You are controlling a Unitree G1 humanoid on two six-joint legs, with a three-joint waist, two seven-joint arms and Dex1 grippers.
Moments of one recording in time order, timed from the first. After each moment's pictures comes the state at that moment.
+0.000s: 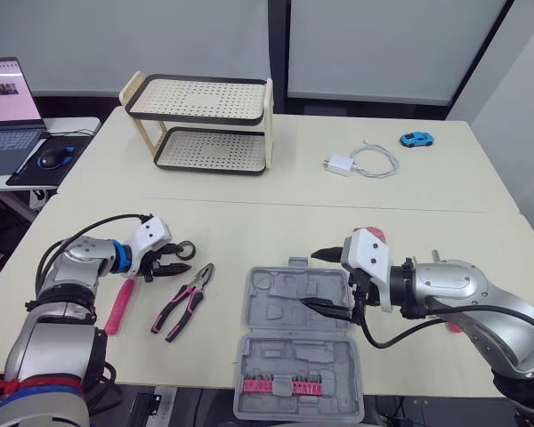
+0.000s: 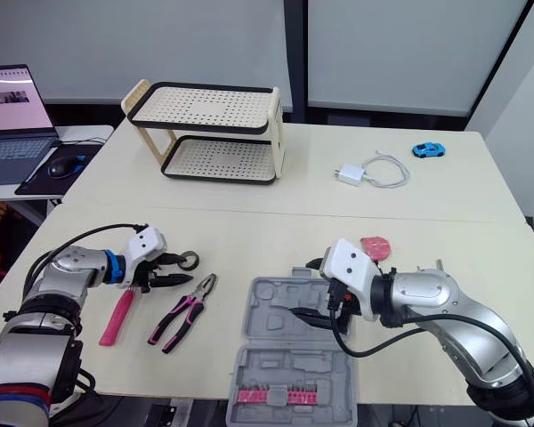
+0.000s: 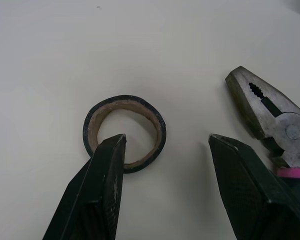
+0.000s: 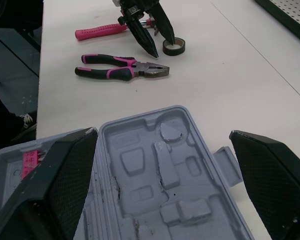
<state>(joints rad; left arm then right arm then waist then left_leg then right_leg) -0.75 0.74 -0.08 1.20 0.07 -0.31 -1.24 -0.30 -0.70 0.22 -0.72 0.49 0.87 0.72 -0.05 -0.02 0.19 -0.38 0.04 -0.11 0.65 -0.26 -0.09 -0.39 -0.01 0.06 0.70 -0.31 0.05</state>
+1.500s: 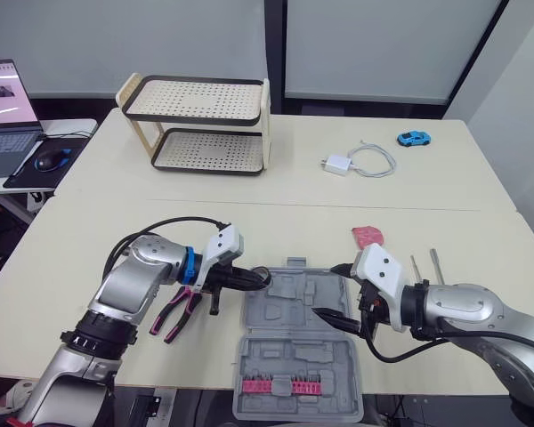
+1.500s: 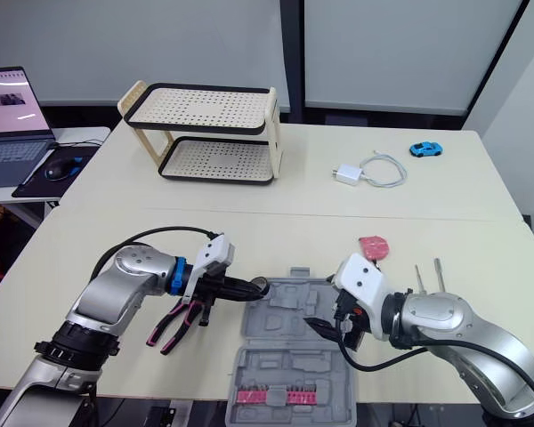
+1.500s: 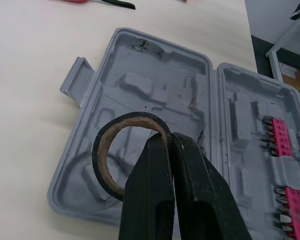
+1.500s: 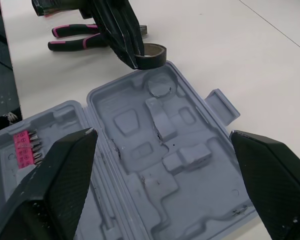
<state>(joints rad) -0.43 0.65 -0.23 0.01 -0.25 0.50 -1.32 -0.17 -0.72 0.15 -0.85 0.57 1.05 0.54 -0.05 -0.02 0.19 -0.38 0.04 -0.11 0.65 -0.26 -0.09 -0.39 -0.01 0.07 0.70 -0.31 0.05</state>
